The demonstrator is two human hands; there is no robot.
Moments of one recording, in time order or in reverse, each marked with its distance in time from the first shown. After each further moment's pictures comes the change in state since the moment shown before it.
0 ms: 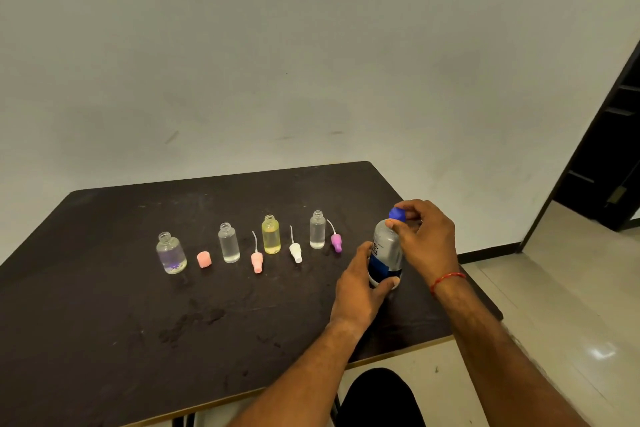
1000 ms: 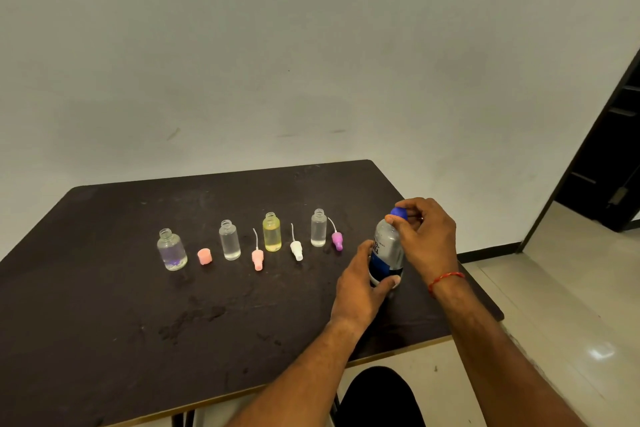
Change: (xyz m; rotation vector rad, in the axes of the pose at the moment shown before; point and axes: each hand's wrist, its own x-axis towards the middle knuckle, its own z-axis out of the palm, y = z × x) left_hand 0.000 -0.003 0.000 0.011 -0.007 0.013; right_hand 0.001 0.001 0.004 0.007 0.050 -0.056
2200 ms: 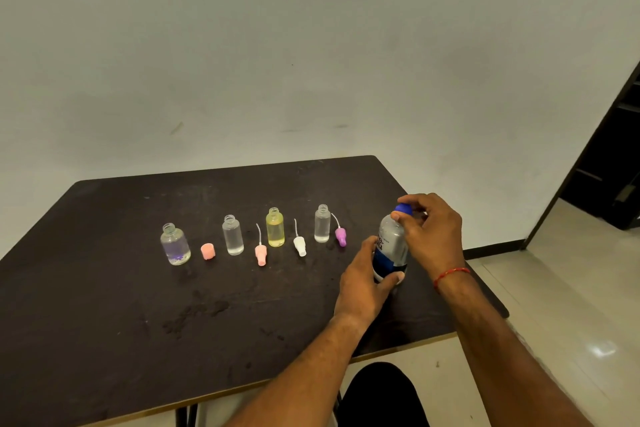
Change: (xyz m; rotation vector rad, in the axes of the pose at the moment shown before) left_hand 0.000 0.000 -0.001 0.002 -0.016 -0.006; right_hand 0.001 0.000 -0.001 -0.014 -0.026 -0.012
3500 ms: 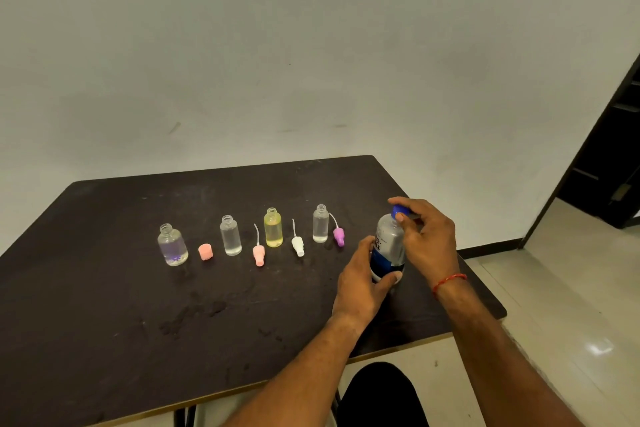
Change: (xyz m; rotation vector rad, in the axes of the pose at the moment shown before) left_hand 0.001 -0.002 0.001 -0.028 0.031 0.028; right_hand -0.009 0.004 0.002 0.090 -0.052 -0.011
